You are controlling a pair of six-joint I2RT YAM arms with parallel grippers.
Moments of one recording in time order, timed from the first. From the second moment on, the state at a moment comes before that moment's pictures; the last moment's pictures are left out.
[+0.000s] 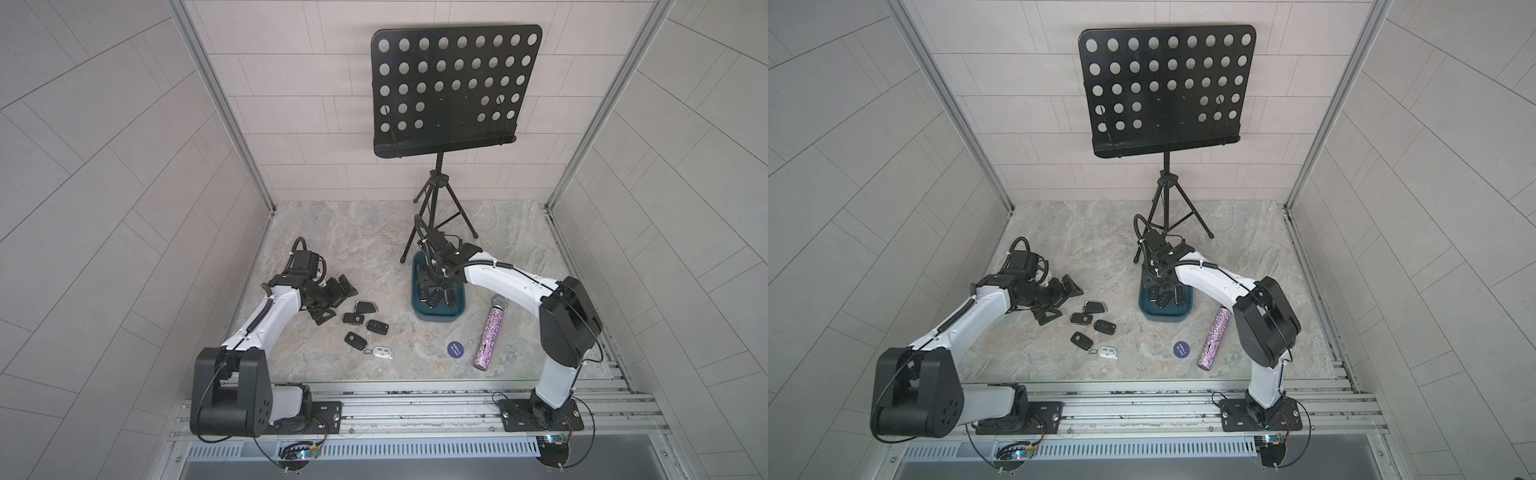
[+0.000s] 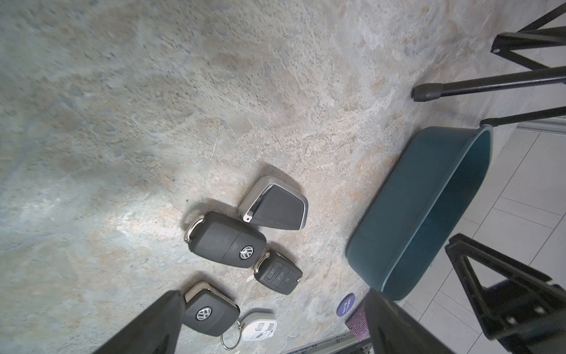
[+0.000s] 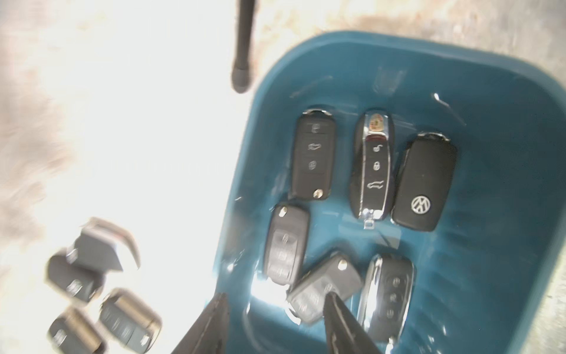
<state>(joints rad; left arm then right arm) -0.05 1.31 0.84 -0.73 0.47 -0.69 0.65 1.77 1.39 -0.69 0.05 0.51</state>
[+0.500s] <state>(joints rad) 0.01 1.21 0.74 -0.79 0.48 -0.69 0.90 1.65 1.29 -0.67 -0.01 0.32</state>
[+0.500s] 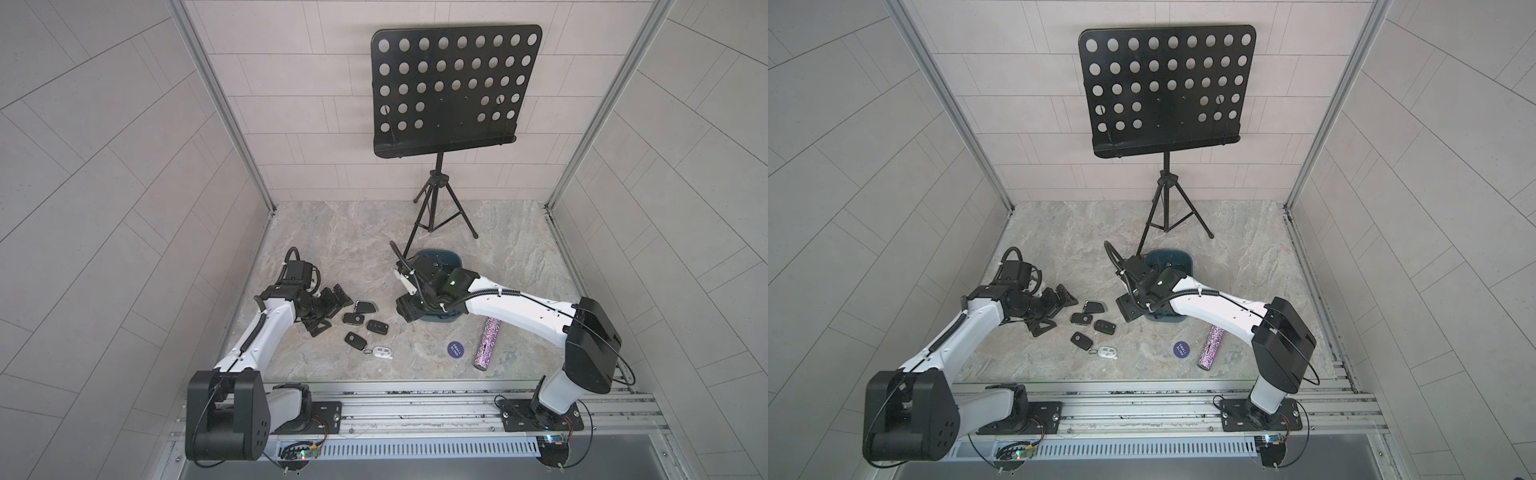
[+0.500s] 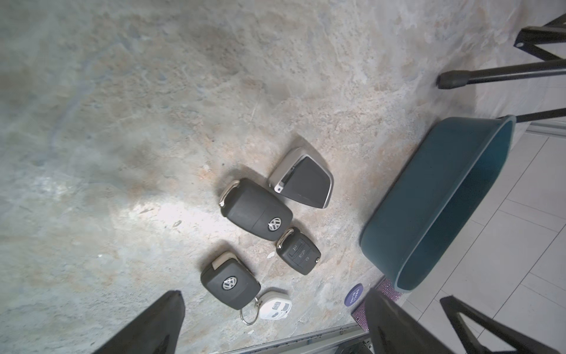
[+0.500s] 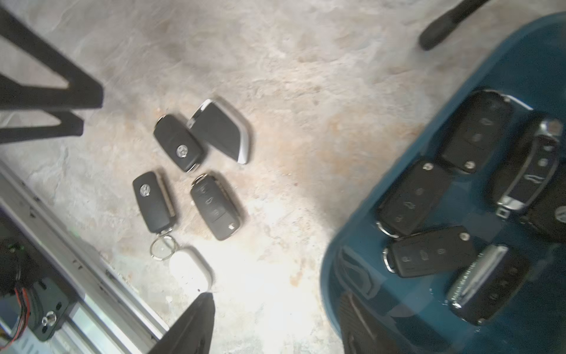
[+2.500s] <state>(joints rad) 0.19 1.23 0.65 -0.80 0.61 -0.66 1.03 2.20 1.71 -0.83 0.07 0.03</state>
